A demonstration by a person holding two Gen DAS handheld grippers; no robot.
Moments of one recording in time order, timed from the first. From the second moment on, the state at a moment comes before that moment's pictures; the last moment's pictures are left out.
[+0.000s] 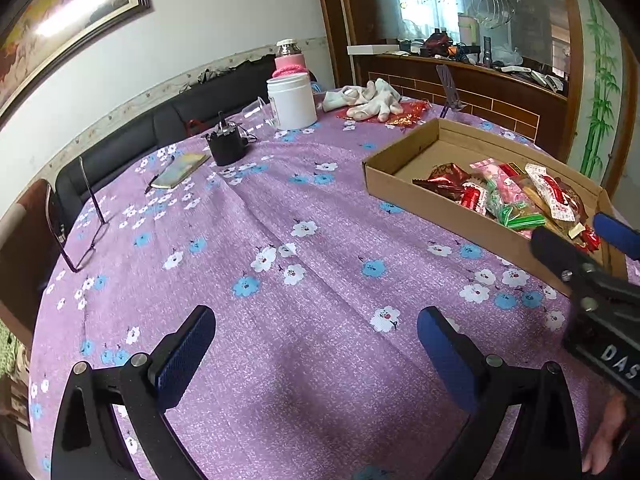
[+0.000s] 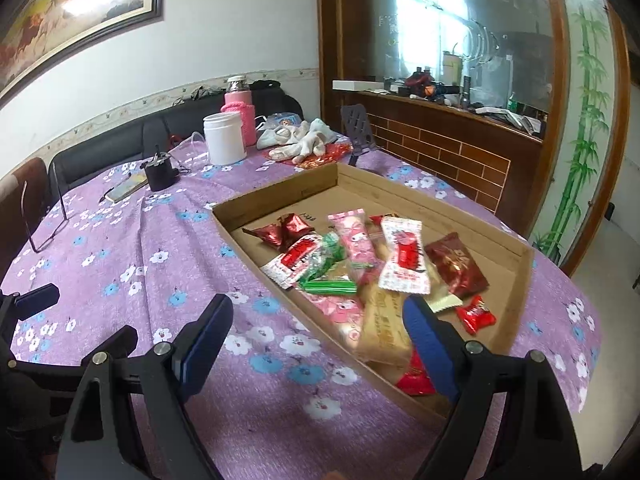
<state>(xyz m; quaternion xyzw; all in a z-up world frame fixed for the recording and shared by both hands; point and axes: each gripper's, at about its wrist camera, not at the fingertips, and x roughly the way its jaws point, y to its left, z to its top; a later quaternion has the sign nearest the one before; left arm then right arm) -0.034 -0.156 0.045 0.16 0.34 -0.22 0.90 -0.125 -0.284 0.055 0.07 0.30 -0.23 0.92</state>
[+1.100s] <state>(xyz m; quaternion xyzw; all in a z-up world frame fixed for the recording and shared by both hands) -0.038 -0.156 0.047 0.17 0.34 -0.22 0.90 -0.118 -0.285 0.051 0.06 0.31 -0.24 0.92</state>
